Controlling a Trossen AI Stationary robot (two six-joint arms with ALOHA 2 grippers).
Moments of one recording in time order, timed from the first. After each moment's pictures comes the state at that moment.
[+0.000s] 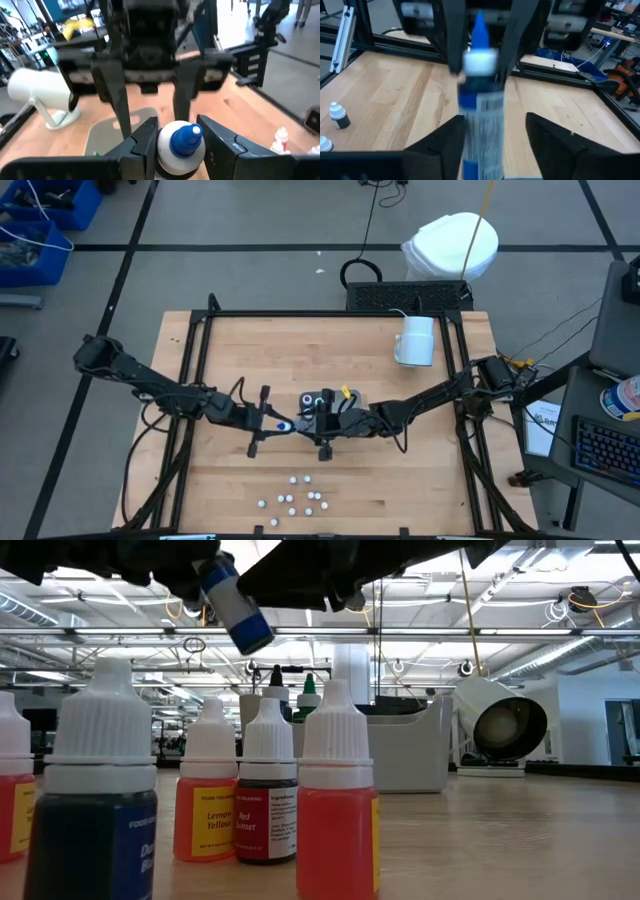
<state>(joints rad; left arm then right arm) -0.36 1.16 0.47 0.55 -0.19 0.15 0.28 1.83 1.12 0.41 0.36 -0.10</state>
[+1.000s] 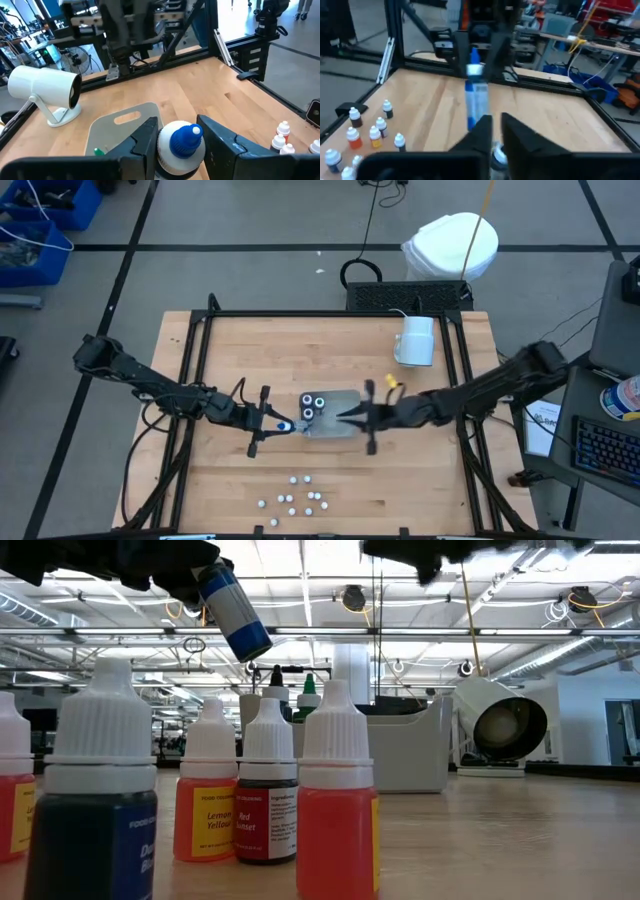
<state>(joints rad) -0.35 1.16 0.47 0.52 -0.19 0.17 0.33 1.32 0.70 0.43 0.36 -0.07</state>
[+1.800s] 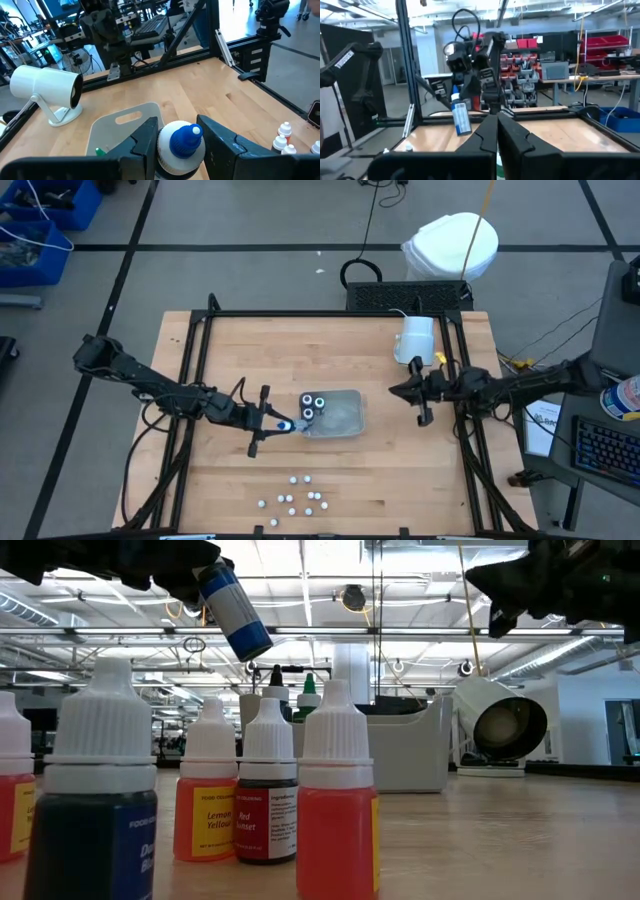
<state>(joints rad) -0.35 1.16 0.47 0.52 -0.19 0.16 0.02 0.64 0.09 0.74 -0.03 0.09</state>
